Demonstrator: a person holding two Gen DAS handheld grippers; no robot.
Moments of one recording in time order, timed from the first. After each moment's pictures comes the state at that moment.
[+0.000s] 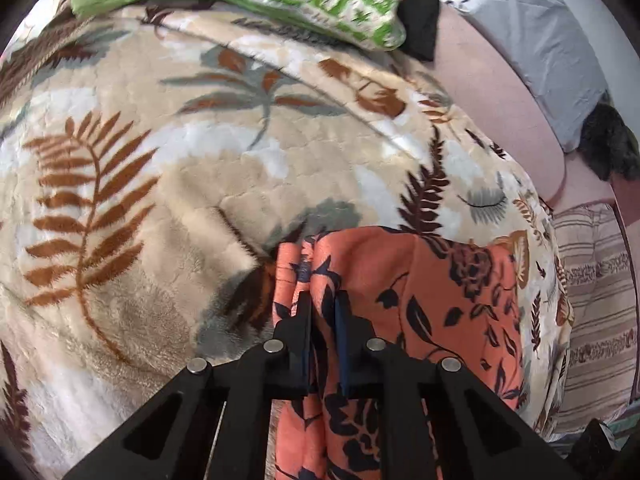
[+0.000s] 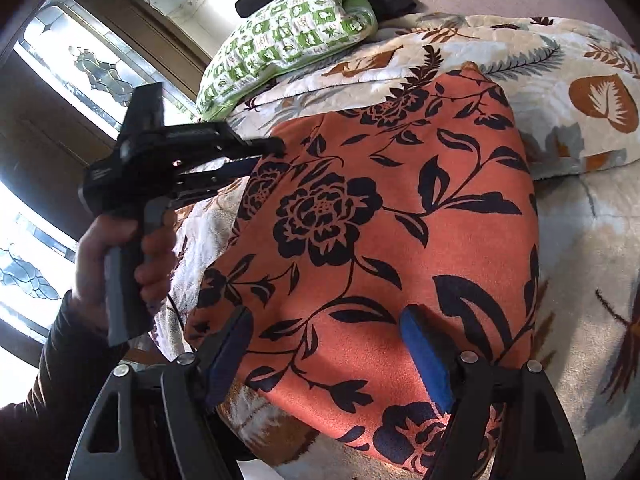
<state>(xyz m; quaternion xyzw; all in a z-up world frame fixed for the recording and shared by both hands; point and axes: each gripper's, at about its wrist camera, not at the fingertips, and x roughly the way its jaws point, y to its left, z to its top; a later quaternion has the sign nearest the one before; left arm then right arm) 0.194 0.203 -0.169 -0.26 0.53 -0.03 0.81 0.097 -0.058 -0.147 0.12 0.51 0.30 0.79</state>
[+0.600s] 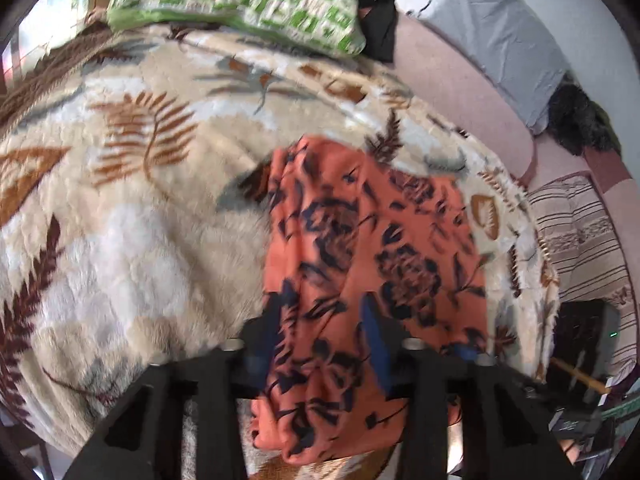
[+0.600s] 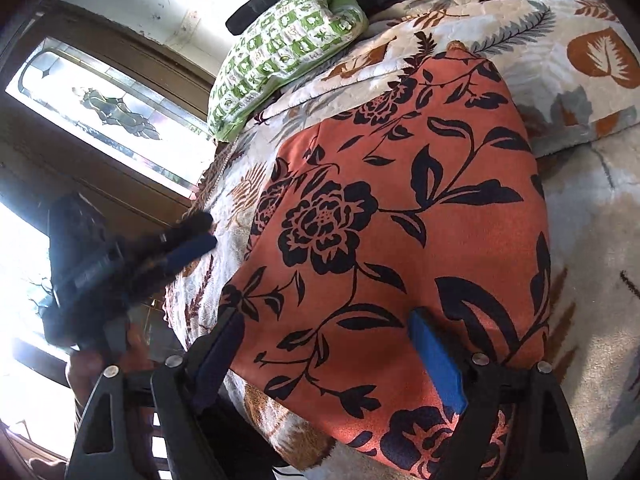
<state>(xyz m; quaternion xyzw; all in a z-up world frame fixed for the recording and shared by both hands) 0.077 0.176 -0.138 -0.22 0.52 -0.03 0.83 0.104 -0.080 -0.157 0.21 0.51 0.33 0.77</state>
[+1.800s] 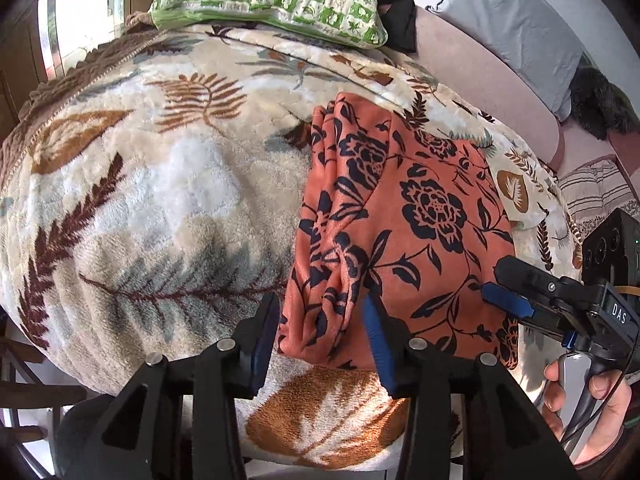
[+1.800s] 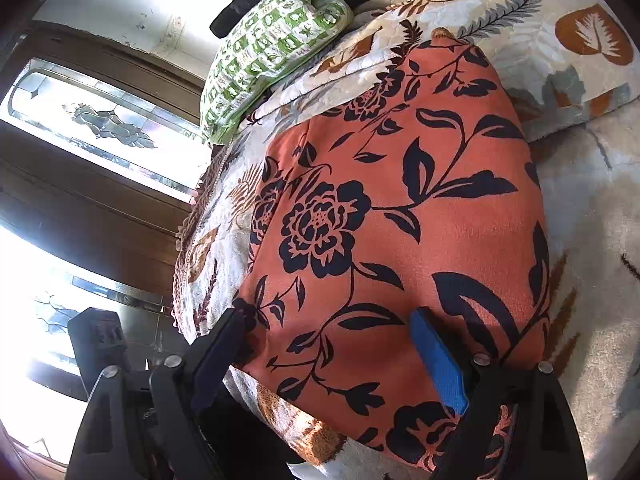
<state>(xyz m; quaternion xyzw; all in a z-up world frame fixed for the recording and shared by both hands) 0.006 0.153 -0.118 -0.17 0.49 0.03 0.85 0.112 -0.086 -0.156 0.23 0.53 0.32 0.75</state>
